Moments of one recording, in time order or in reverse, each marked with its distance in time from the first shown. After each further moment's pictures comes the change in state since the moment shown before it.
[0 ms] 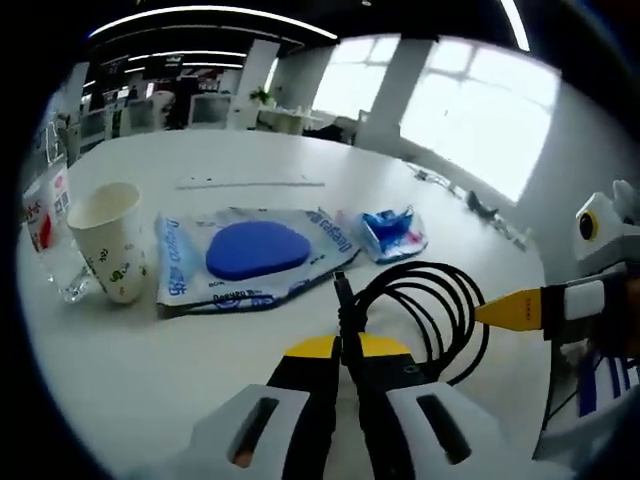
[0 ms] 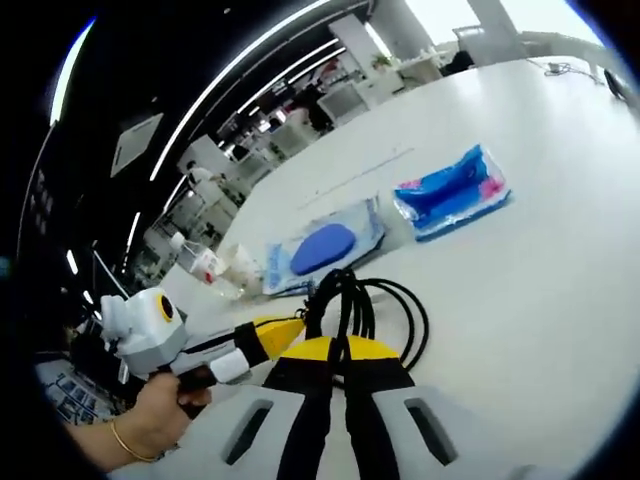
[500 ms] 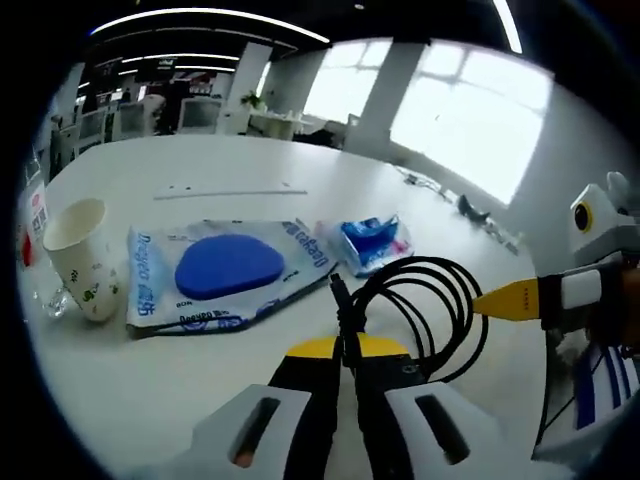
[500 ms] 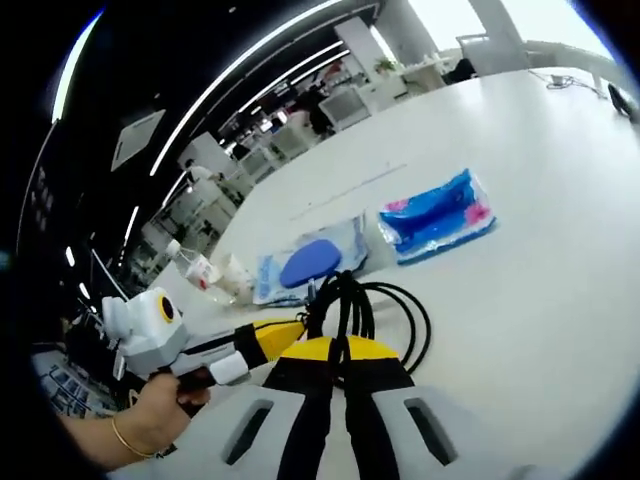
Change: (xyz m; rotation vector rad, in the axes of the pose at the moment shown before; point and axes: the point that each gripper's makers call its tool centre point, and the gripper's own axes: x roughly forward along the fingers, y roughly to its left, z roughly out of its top) left arm 0.020 -0.021 0.016 0.013 -0.024 -0.040; right arm -0.009 -0.019 0.026 -0.041 -0.008 -0.021
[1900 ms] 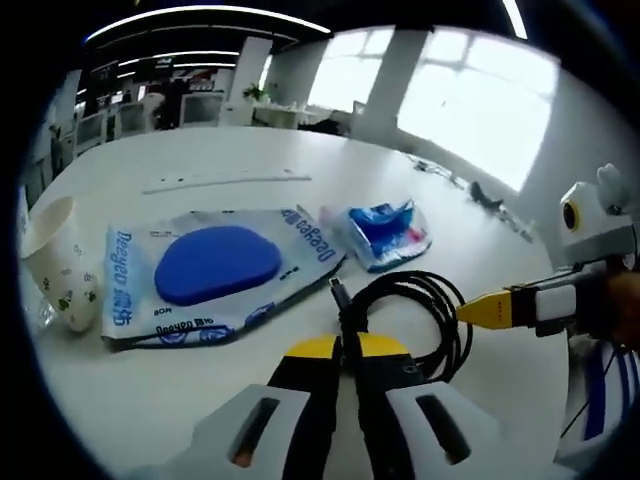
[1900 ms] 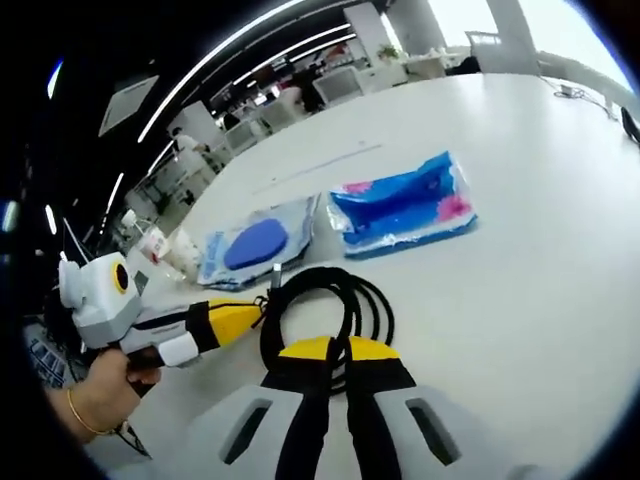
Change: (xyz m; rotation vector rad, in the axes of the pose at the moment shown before) left arm 0.031 0.006 -0.013 0.042 0.047 0.059; right arm 0.036 -0.062 -0.013 -0.113 0.097 -0.102
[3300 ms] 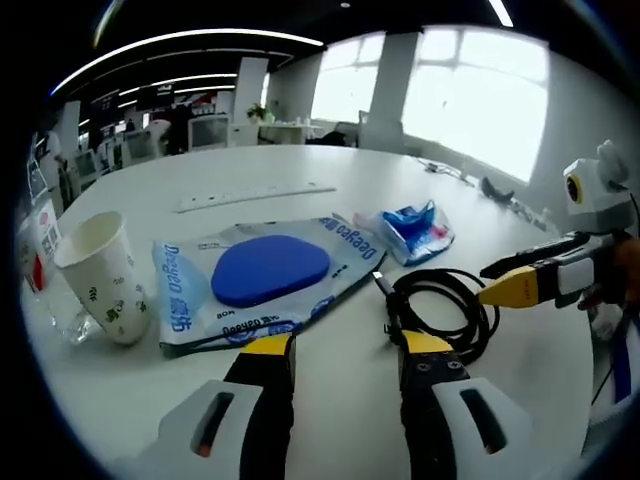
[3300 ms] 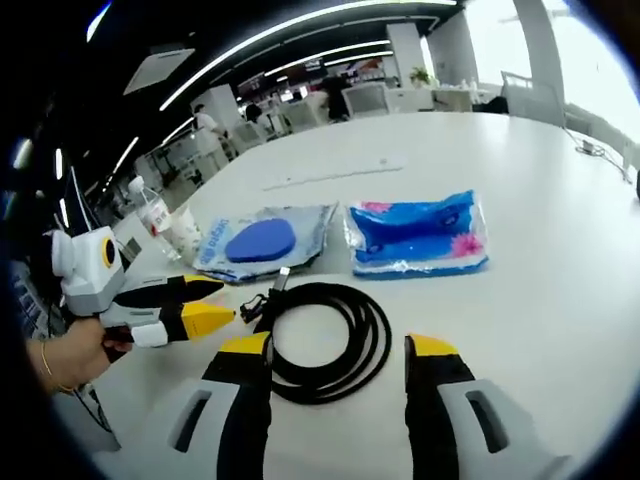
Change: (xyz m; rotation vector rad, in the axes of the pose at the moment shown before) left arm -0.029 0.048 0.002 0.073 -0.060 0.075; right arm 0.003 0.009 0.013 -0.208 -0.051 0.006
